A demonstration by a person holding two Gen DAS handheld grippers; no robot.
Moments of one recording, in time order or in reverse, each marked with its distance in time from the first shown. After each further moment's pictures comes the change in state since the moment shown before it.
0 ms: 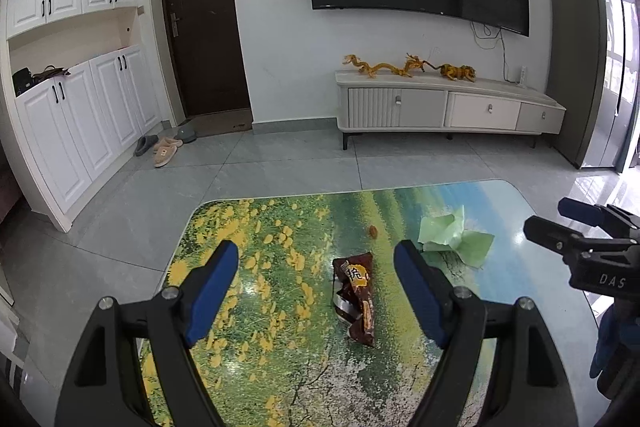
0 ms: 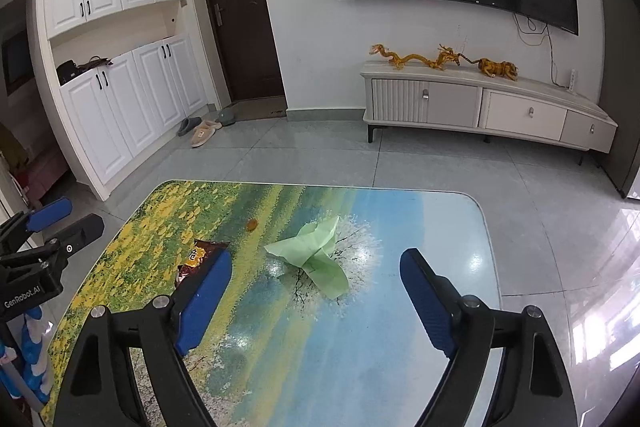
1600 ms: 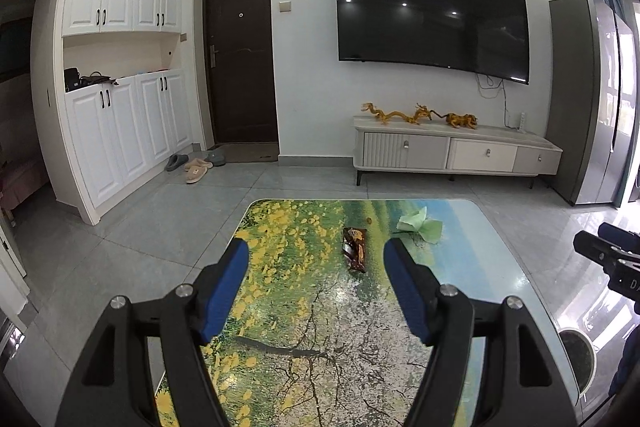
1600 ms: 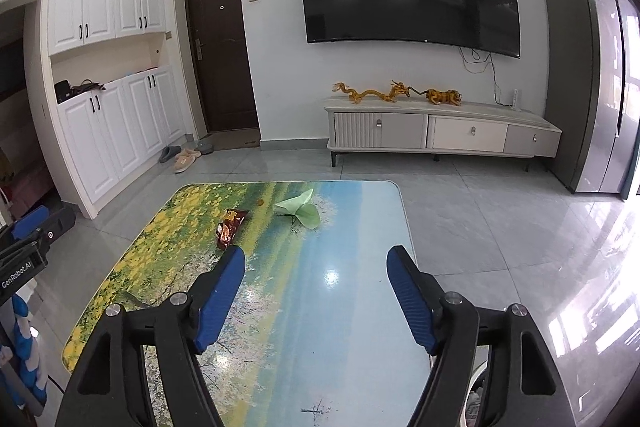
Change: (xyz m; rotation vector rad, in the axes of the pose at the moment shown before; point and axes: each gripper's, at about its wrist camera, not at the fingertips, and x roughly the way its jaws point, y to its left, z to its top) left arm -0.215 0.017 -0.070 -0.090 -0.168 0.072; right arm -0.219 0.046 -0.081 0.023 -0.140 -0.142
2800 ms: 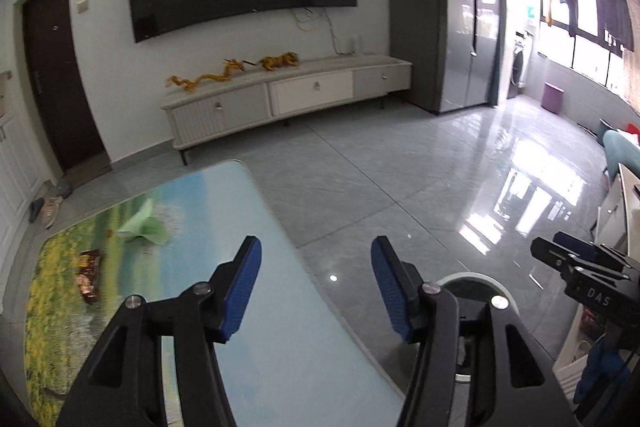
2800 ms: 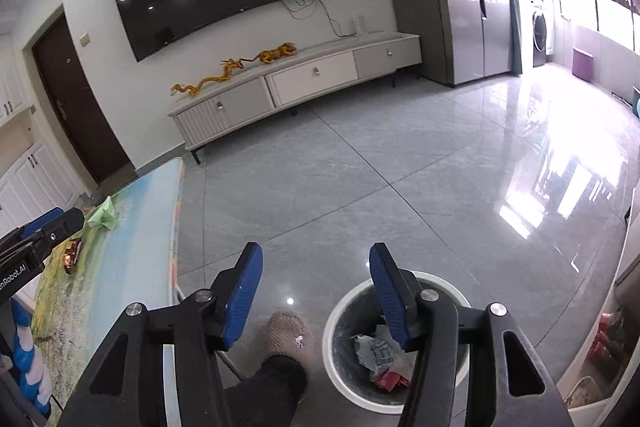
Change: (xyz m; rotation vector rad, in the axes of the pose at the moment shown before) left arm 0.047 -0.308 -0.013 0.320 0.143 -0.467; right arm -0.054 -0.257 -0.098 0.414 0.064 -0.314
